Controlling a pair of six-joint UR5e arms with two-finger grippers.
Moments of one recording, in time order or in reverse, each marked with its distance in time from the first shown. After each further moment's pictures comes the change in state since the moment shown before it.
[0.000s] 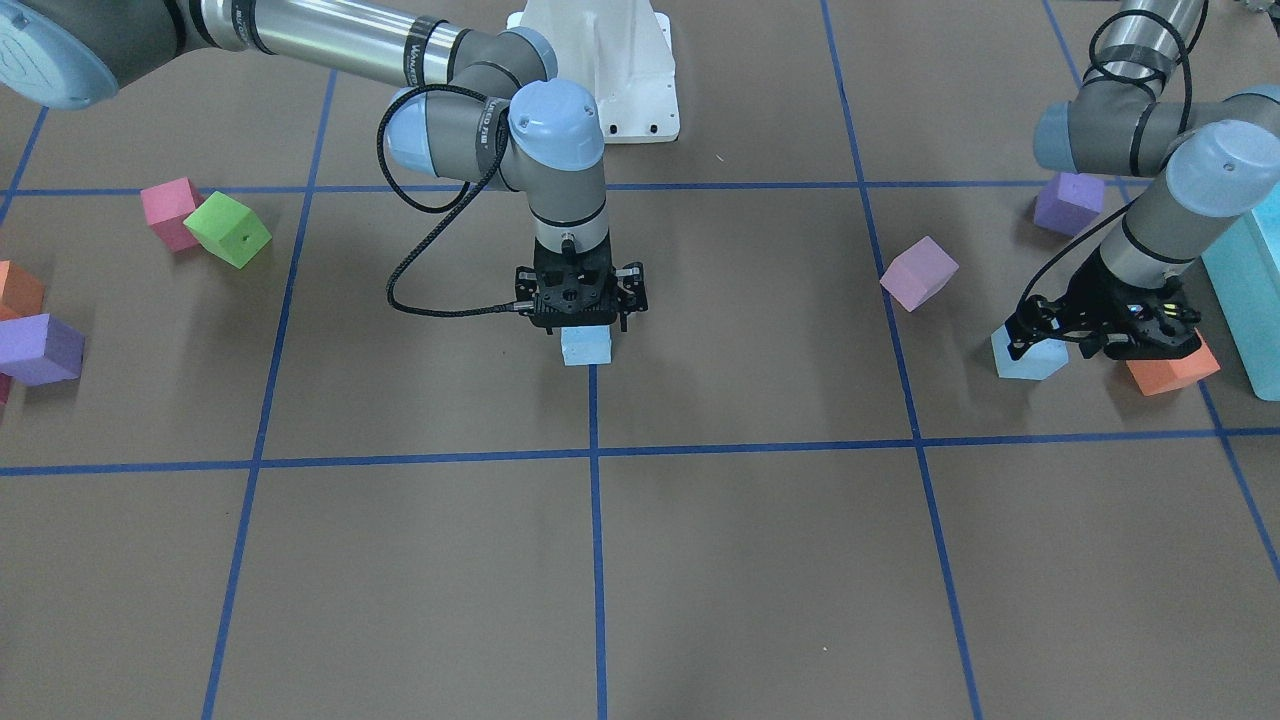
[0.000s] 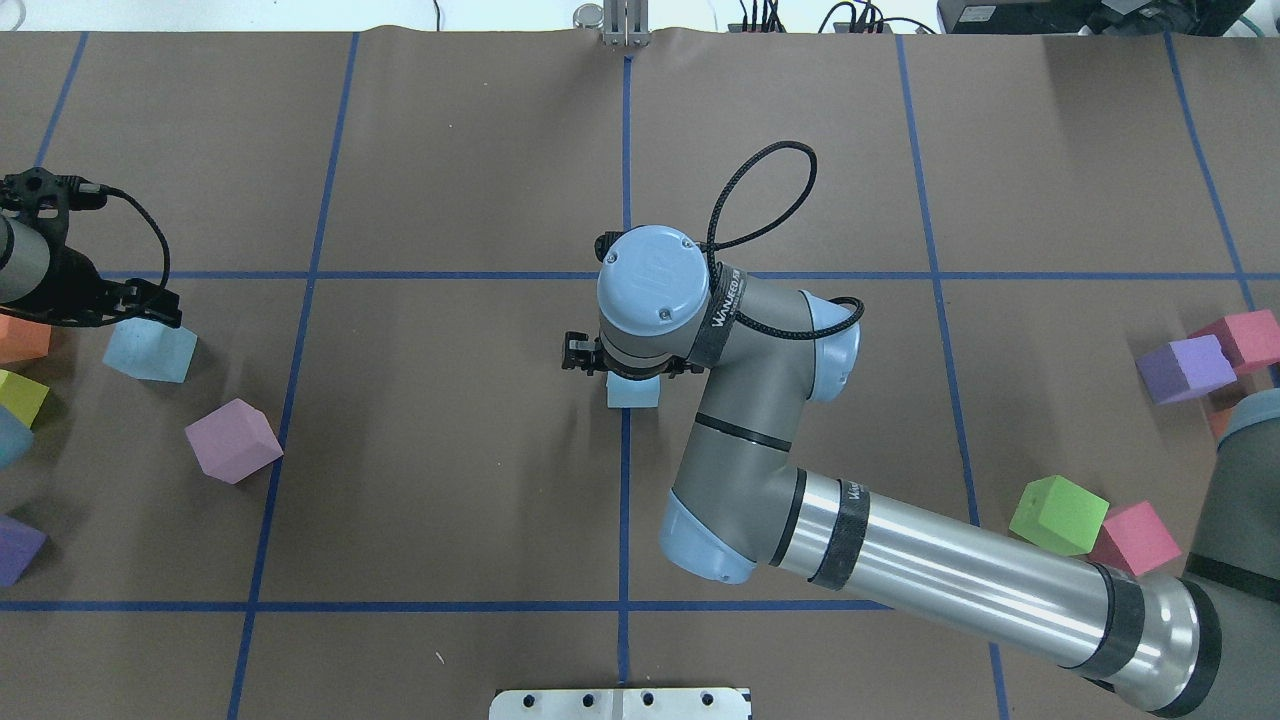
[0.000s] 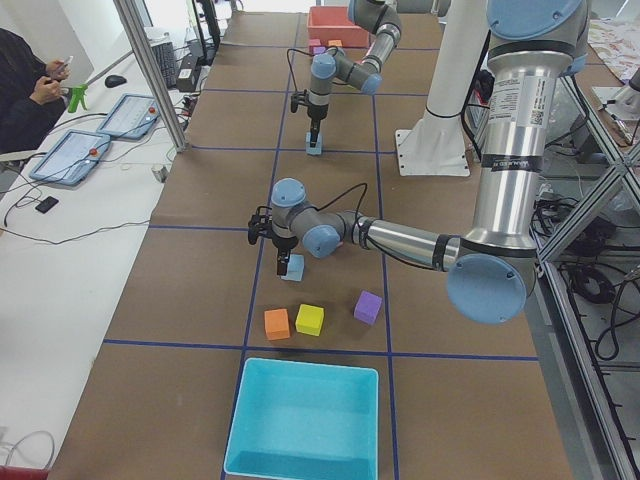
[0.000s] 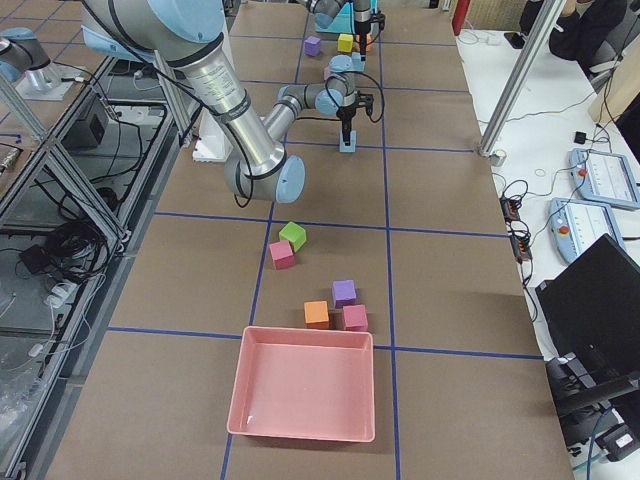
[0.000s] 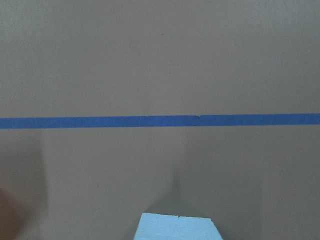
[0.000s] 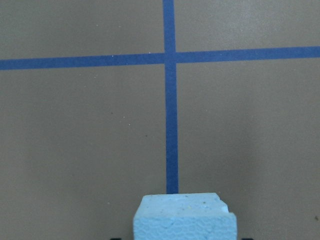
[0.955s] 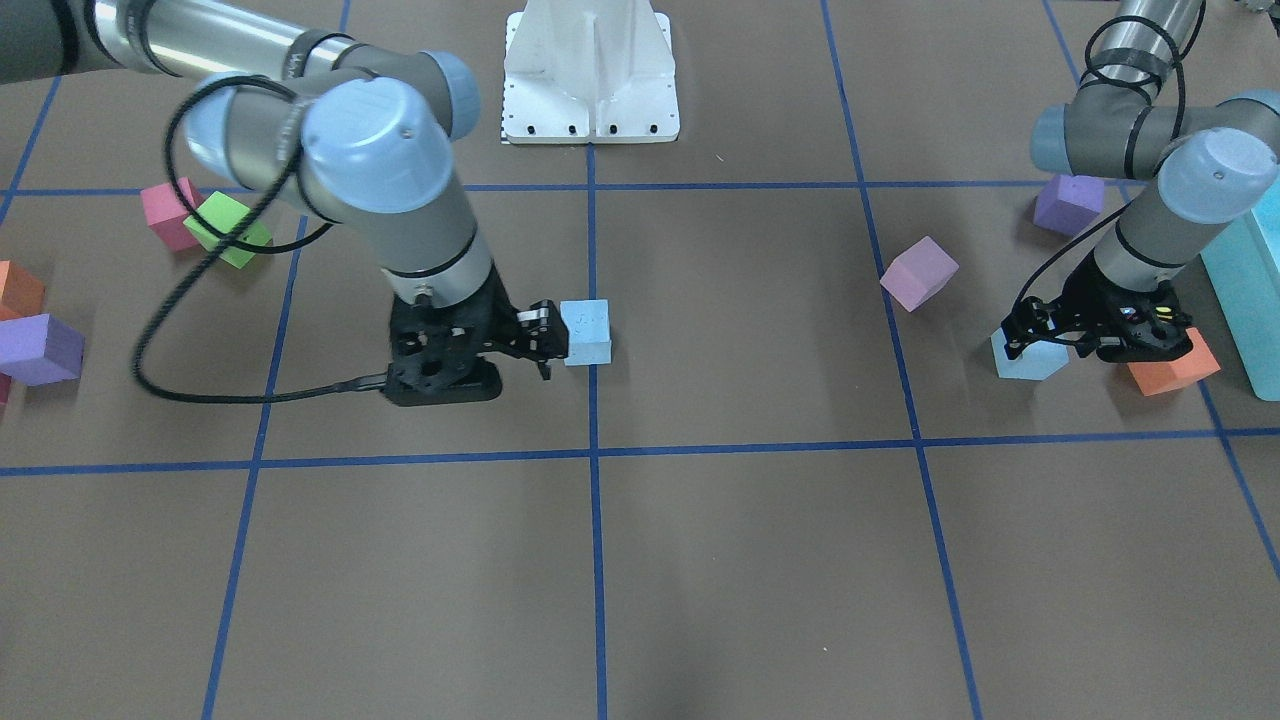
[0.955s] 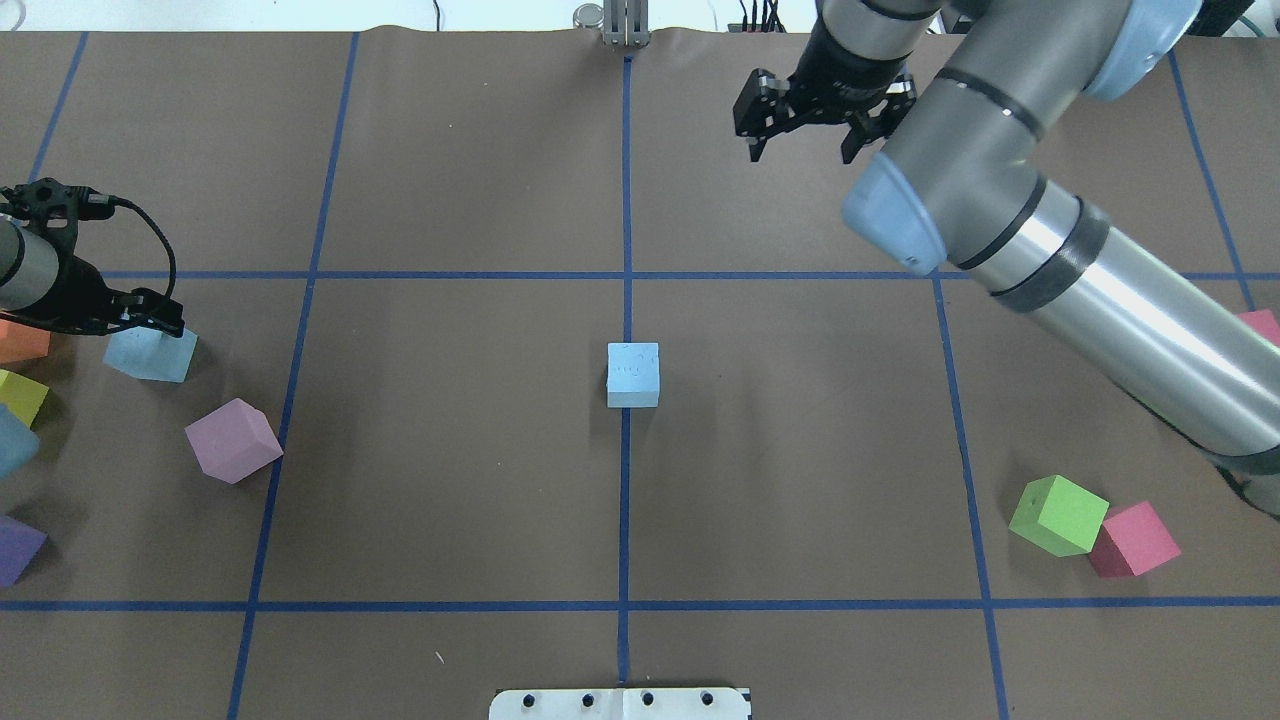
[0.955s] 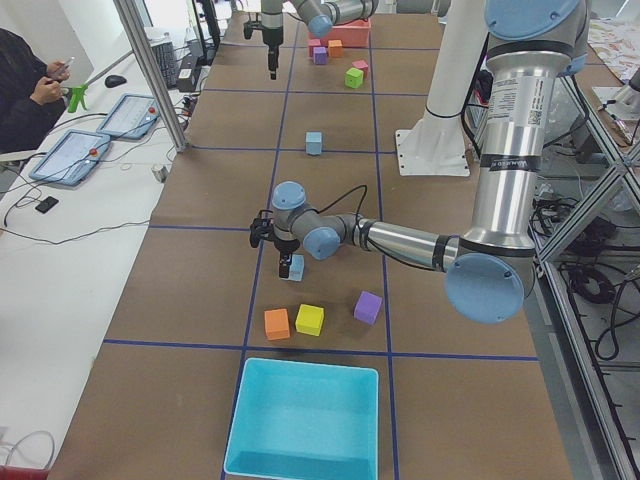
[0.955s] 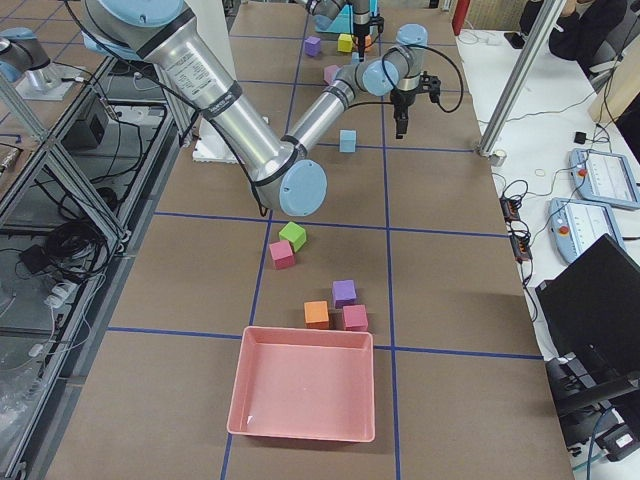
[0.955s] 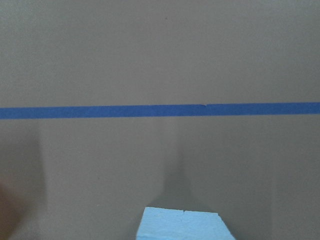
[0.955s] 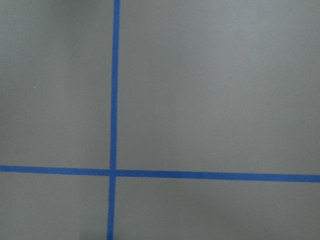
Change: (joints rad) left arm 0.017 -0.003 0.018 0.004 0.000 0.003; right arm 0.497 -0.062 0.166 -0.299 0.416 -0.496
